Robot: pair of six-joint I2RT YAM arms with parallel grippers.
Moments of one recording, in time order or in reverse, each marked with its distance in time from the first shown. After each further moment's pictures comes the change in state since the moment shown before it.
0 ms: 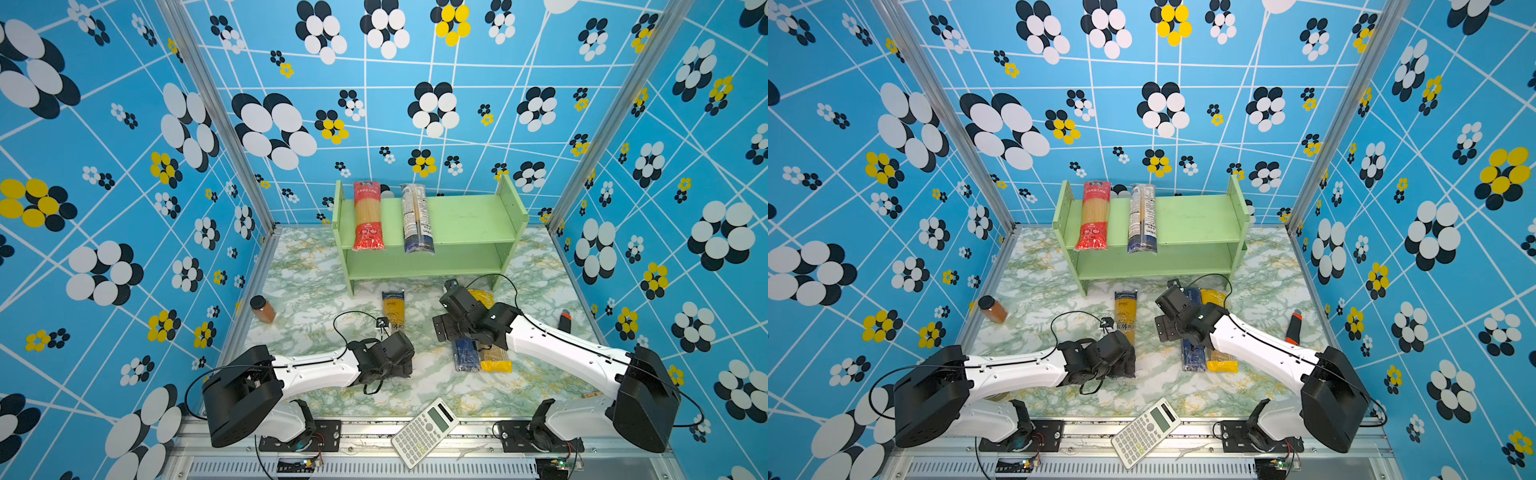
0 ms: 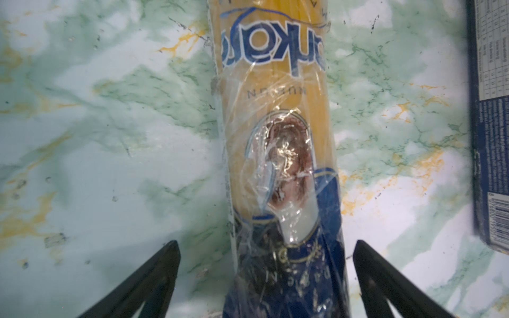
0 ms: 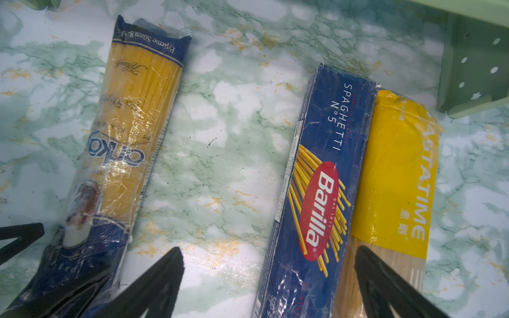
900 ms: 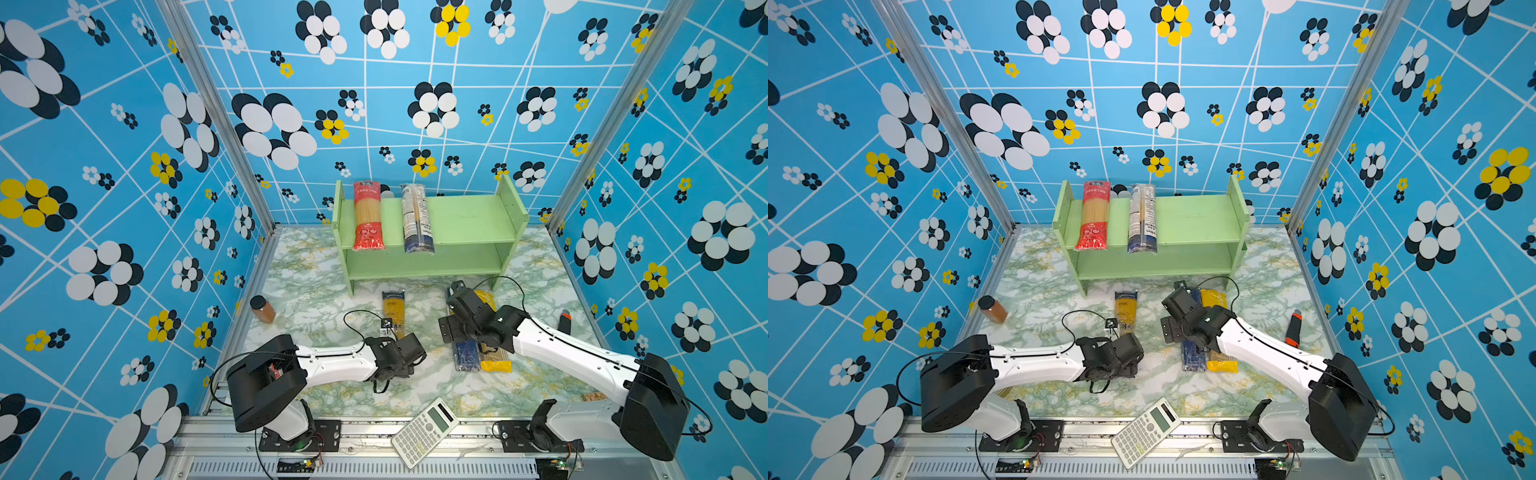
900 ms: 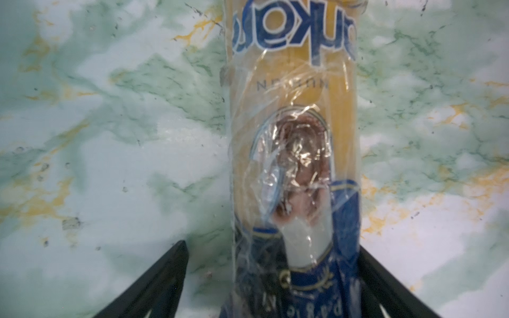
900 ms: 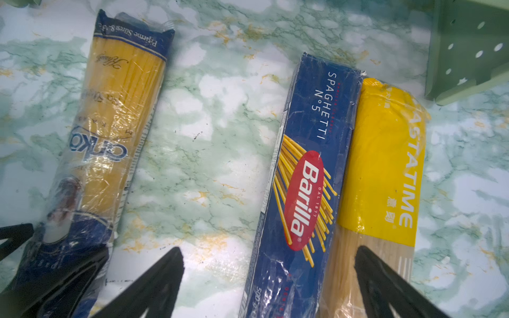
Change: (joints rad) left arm -0.036 0.140 0.114 -0.134 -0.075 -0.079; right arm -0.024 -0.050 -0.047 -0.001 -0.002 0.000
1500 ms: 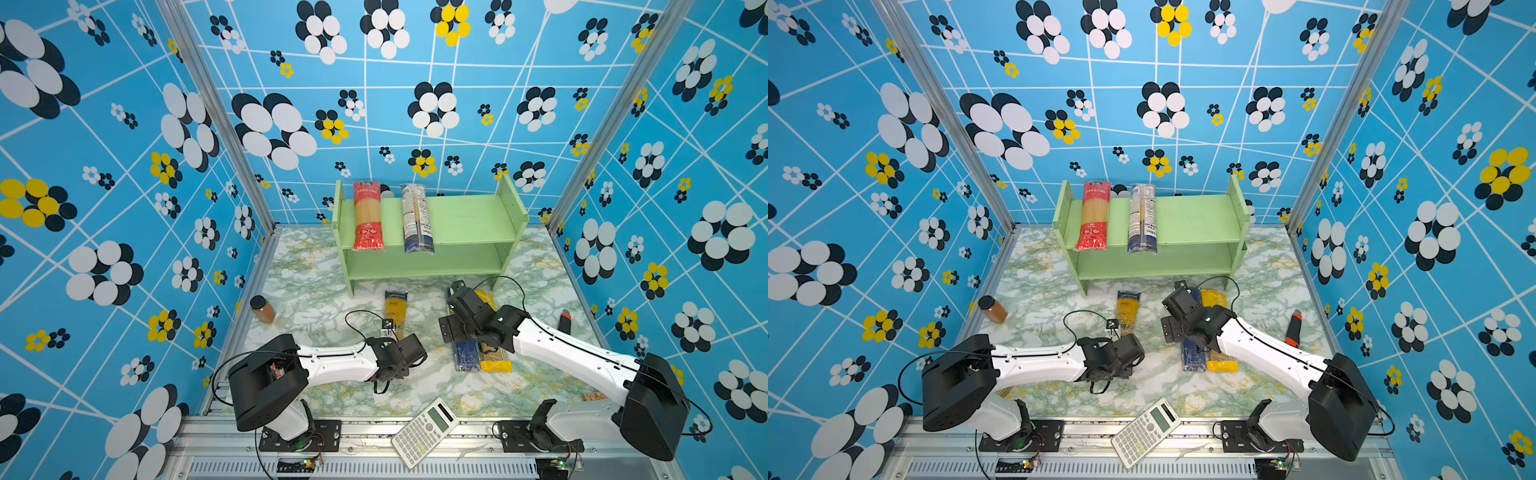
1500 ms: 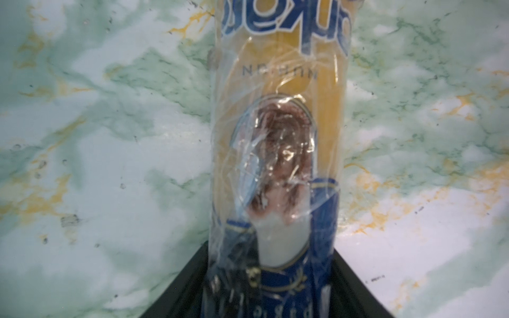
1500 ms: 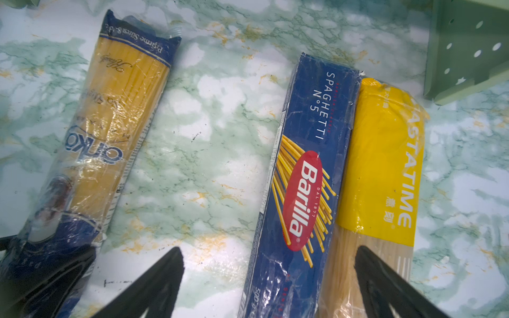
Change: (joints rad) left arm -0.005 0.008 0.007 -0.009 0.004 0.008; right arm -0.003 0.000 0.000 0.000 0.000 0.000
